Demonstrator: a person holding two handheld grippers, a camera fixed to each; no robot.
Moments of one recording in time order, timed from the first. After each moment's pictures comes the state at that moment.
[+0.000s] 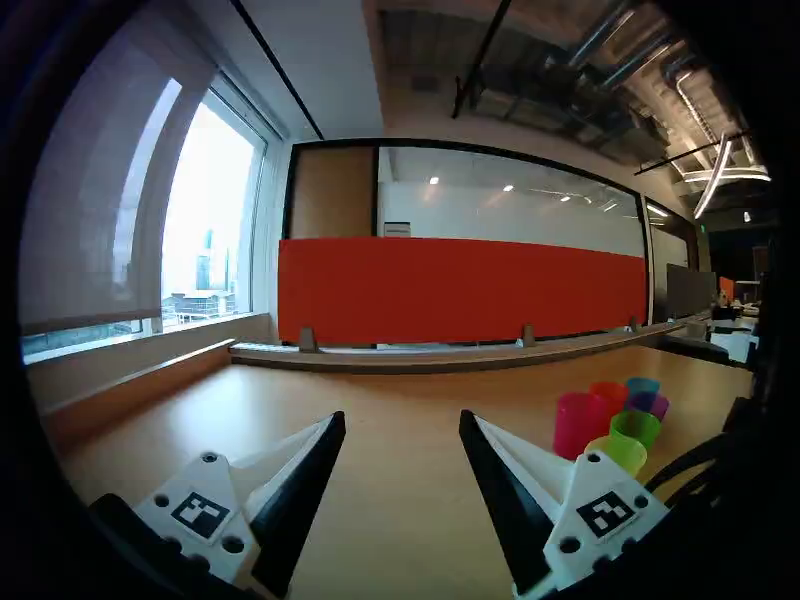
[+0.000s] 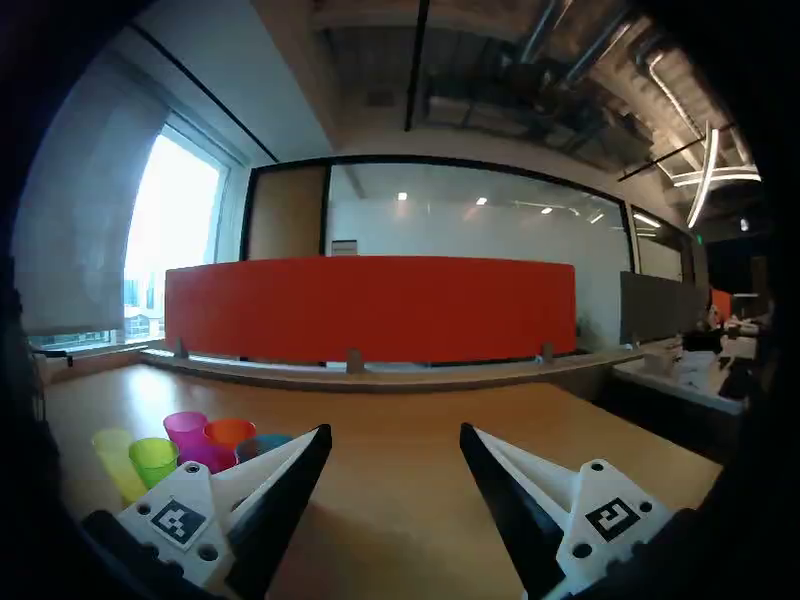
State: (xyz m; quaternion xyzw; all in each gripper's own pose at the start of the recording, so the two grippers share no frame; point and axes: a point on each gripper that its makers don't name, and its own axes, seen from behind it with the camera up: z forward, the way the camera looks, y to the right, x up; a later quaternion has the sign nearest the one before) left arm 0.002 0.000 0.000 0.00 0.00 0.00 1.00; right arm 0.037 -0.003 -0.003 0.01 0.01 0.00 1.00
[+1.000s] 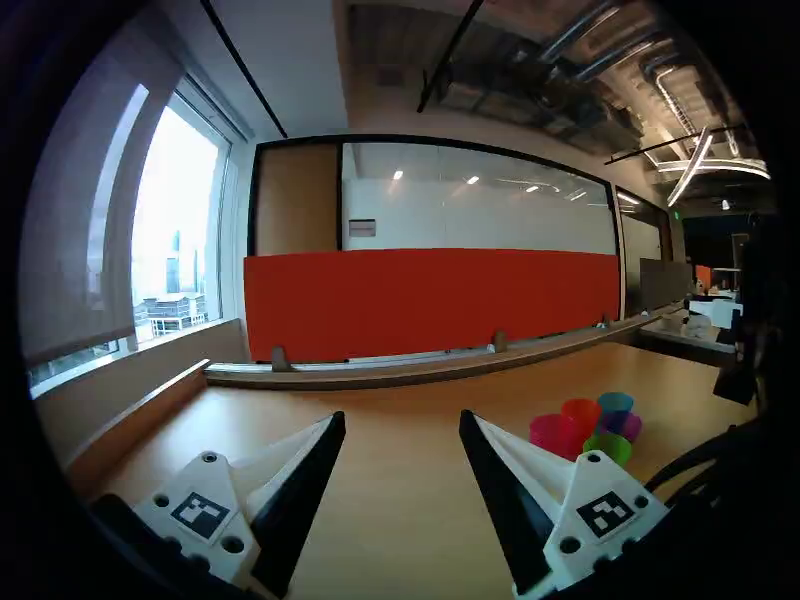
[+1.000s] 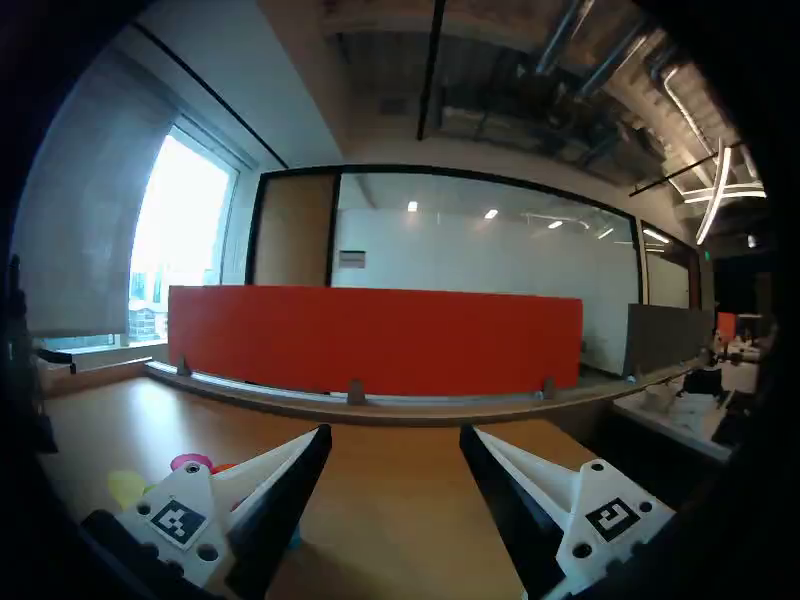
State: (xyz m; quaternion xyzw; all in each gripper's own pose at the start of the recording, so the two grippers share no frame) left arm 0.058 0.017 0.008 -0.06 -0.02 0.02 1.00; right arm 0.123 0.003 0.007 0.02 0.02 -0.02 1.00
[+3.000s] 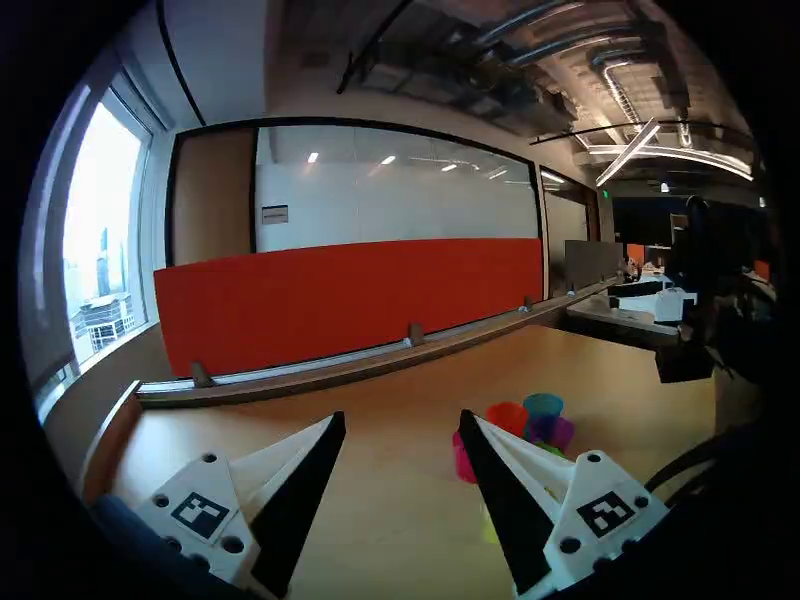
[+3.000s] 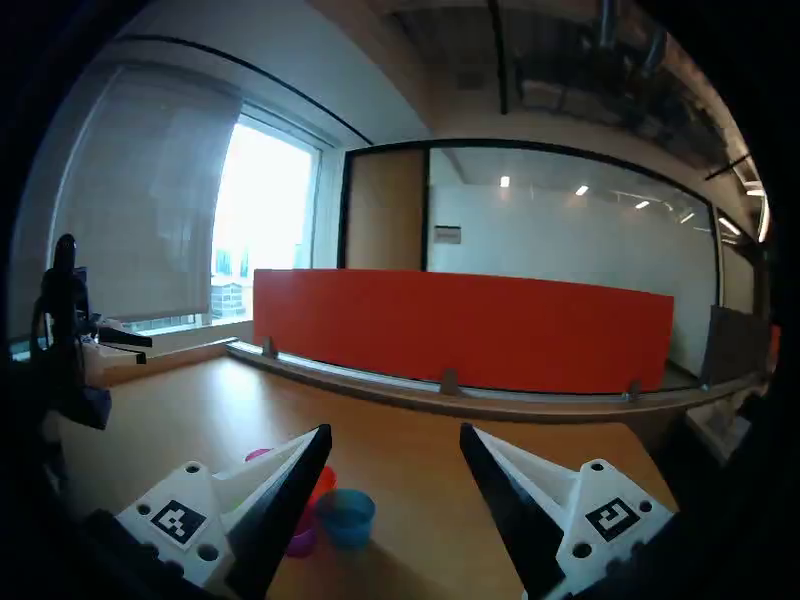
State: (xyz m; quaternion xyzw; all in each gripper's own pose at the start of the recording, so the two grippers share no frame) left arm 0.095 0.089 0.020 -0.21 -0.06 0.05 0.97; right arm 0.139 -0.069 0.014 0.20 -0.04 -0.03 0.98
